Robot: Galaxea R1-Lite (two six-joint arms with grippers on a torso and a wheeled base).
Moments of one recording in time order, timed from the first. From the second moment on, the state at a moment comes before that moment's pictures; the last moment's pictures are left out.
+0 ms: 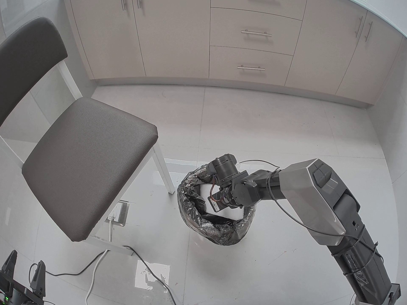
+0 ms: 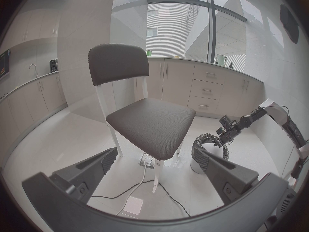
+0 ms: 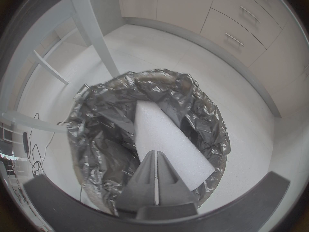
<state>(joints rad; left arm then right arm) -0.13 0.10 -0.04 0.04 0.19 -0.09 0.61 2.71 -2.00 0.13 -0.33 -0.03</state>
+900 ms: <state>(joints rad) -0.13 0.10 -0.04 0.04 0.19 -0.09 0.57 2.89 -2.00 -0.06 -0.32 -0.08</state>
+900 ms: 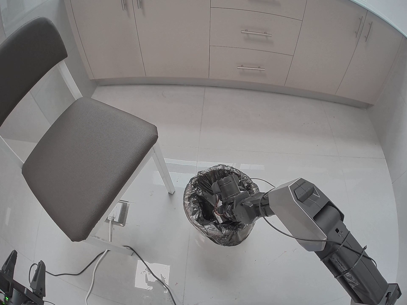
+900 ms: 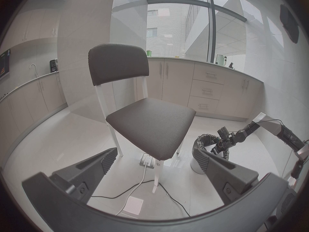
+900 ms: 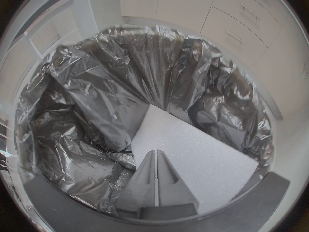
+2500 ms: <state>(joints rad) 0.01 0.07 -0.04 0.03 0.17 -0.02 0.56 2.43 -2.00 0.11 -0.41 -0.18</state>
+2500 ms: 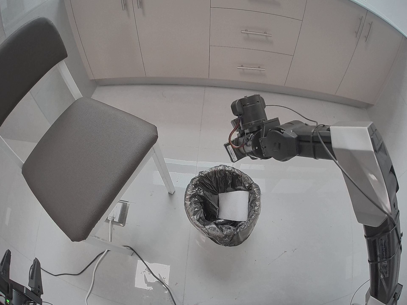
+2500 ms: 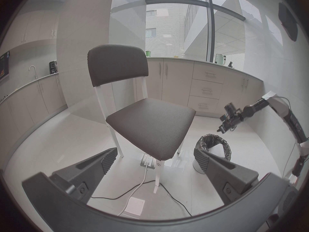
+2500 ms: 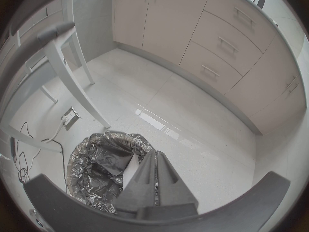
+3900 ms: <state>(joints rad) 0.00 0.02 -0.02 0.01 -0.01 0.02 0.27 1.35 -2.00 1.42 -0.45 -0.37</state>
